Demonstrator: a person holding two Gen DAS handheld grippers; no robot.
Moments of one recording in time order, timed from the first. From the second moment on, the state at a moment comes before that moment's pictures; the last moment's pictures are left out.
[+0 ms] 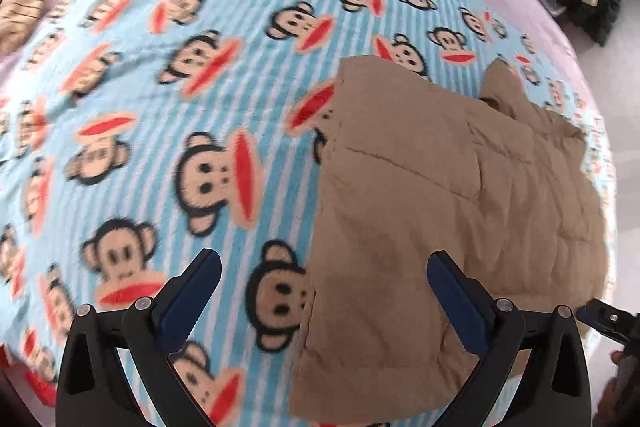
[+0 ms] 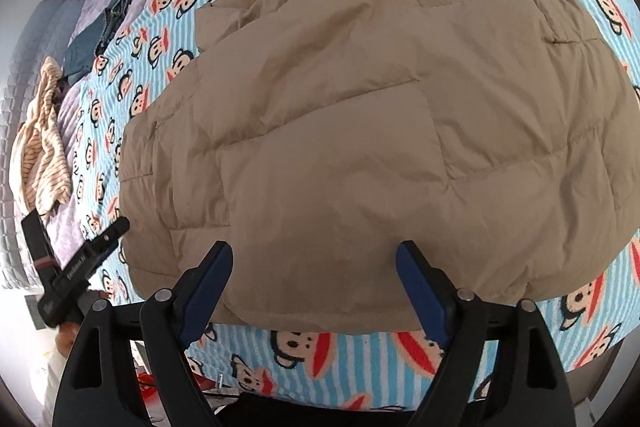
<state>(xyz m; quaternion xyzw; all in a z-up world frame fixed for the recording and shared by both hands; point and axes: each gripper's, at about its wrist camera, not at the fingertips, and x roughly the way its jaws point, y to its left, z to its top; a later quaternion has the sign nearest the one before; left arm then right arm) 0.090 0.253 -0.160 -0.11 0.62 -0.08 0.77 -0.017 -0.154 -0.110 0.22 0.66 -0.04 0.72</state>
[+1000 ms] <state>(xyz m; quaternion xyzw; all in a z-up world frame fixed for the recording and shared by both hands) 0.116 0.199 -0.174 -0.21 0.65 -0.31 0.66 0.036 -0.176 -0.117 0.18 0.58 -0.07 0.79</state>
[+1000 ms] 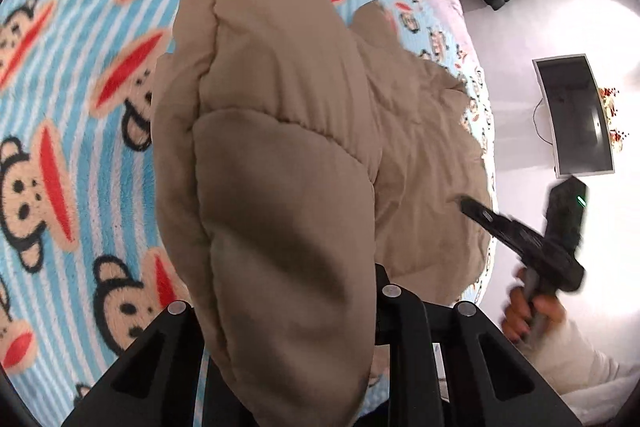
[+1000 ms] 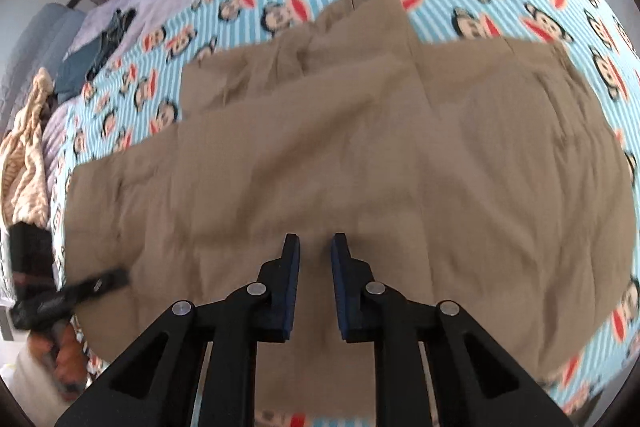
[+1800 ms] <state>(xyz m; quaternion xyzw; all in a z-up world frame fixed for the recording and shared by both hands) 0.059 -0.022 -0.032 -0.13 0.62 -0.38 0.68 0.093 -0.257 -0.205 0.41 0.58 0.04 0.70</state>
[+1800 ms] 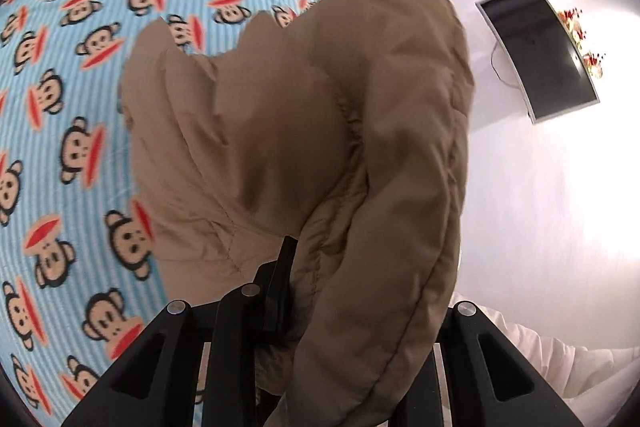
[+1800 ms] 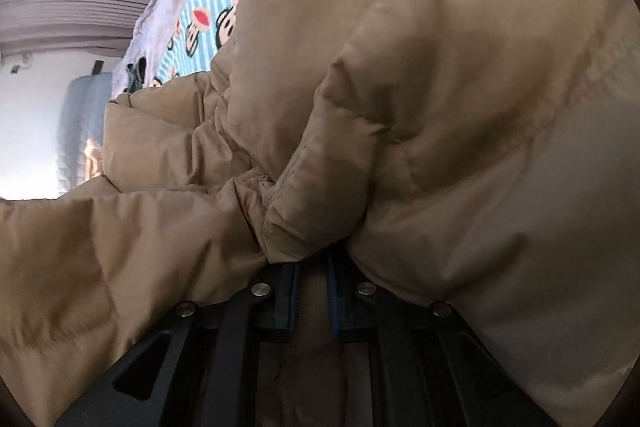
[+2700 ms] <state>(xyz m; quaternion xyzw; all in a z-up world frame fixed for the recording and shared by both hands) 0.068 -0.206 -0.129 -0.08 0.66 -0.48 0.57 -0.141 -0.373 -0.069 0.41 0.47 0.01 0.78</state>
